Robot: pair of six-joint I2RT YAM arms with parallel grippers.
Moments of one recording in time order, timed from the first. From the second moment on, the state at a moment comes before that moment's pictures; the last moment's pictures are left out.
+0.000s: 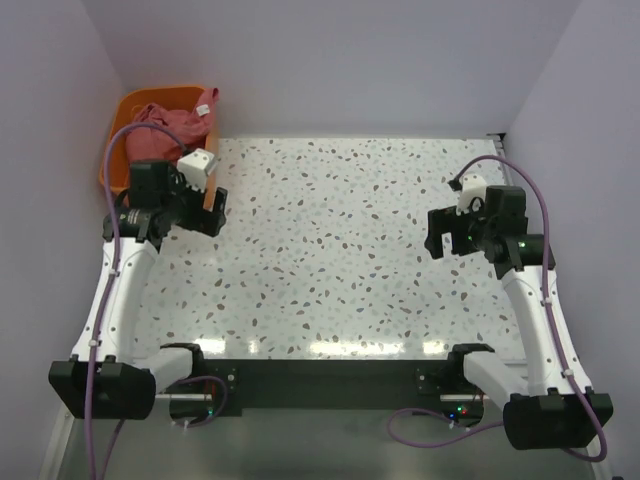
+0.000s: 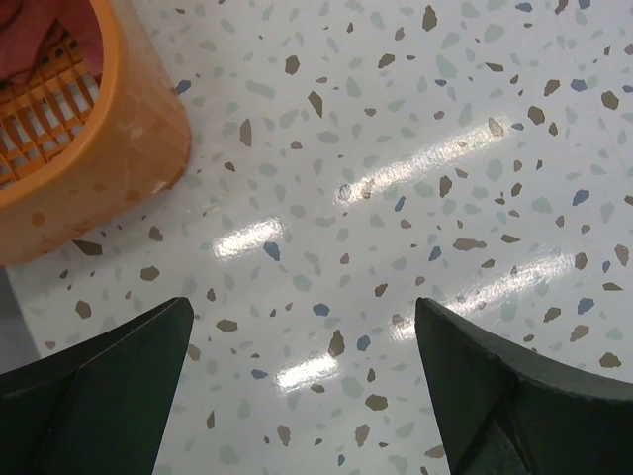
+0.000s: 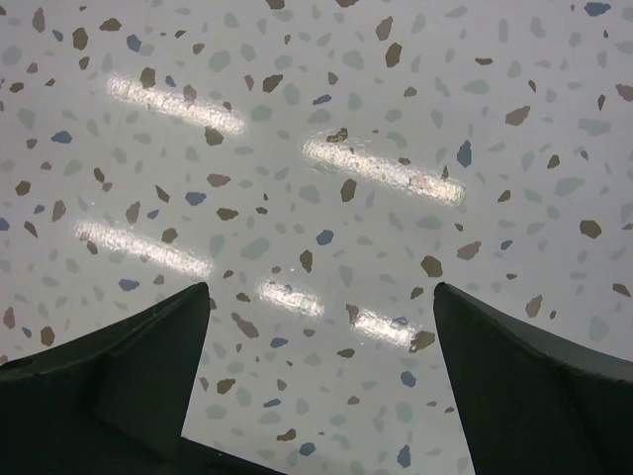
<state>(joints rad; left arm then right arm) -0.01 1.14 1.19 -0.78 0.25 0.27 0.02 0.99 1.05 -0.84 -0.23 -0.15</state>
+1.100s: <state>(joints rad) 0.31 2.05 2.04 -0.62 0.38 0.51 0.02 1.15 1.18 -0.83 -0.26 -0.12</state>
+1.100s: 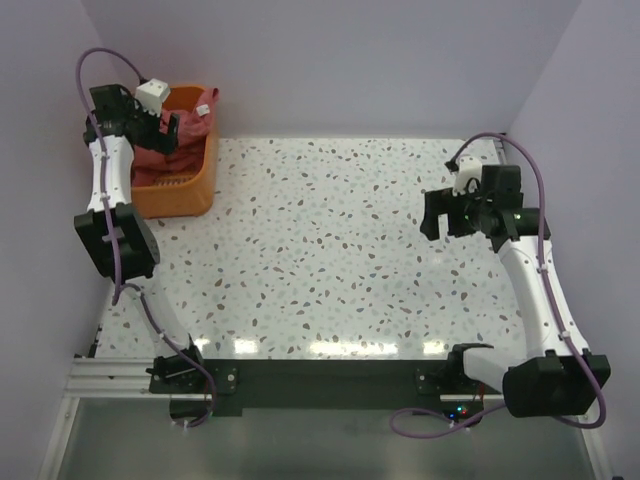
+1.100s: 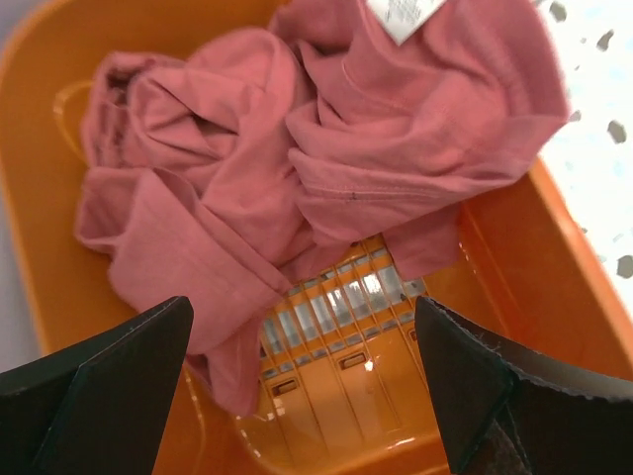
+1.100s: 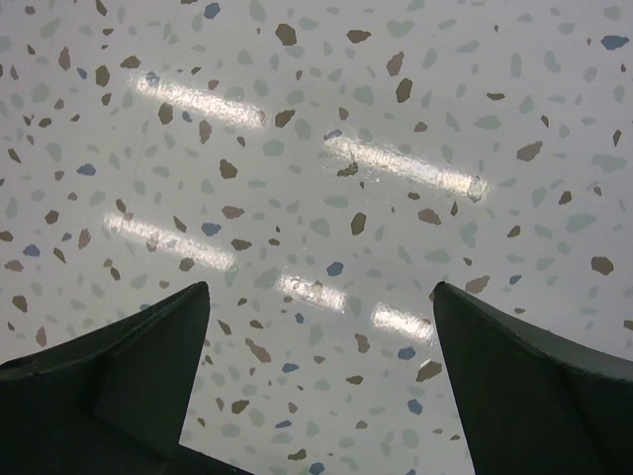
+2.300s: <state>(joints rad) 0.23 2.21 2.04 -0.26 0.43 0.41 -0.02 1.26 1.23 -0.83 -0.26 -0.12</state>
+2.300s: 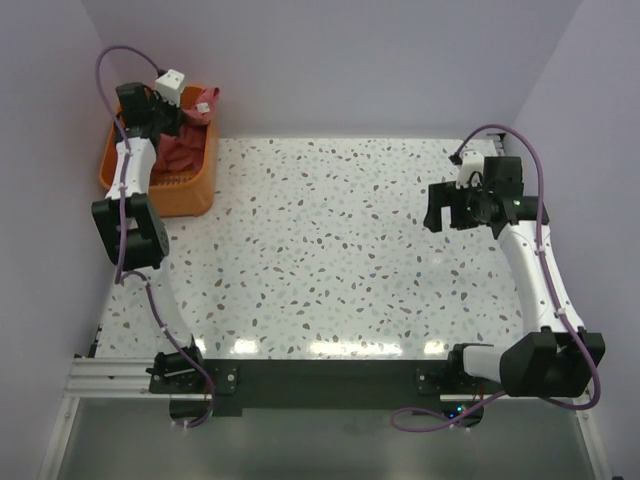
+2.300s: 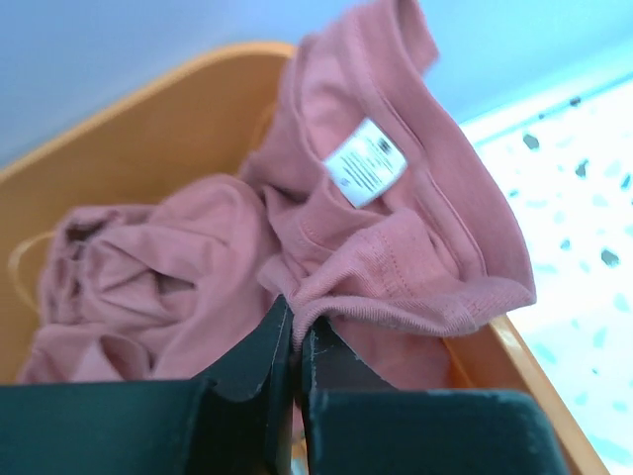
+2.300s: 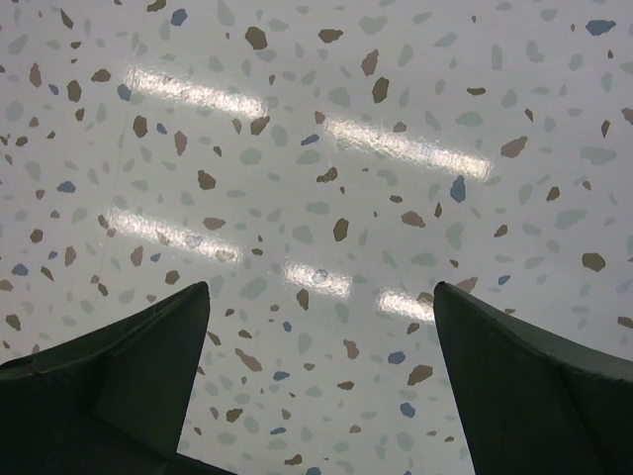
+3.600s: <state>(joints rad) 0.14 1.91 2.38 0.68 0.19 0.00 -0.03 1.20 1.23 -0.83 -0.26 -0.10</state>
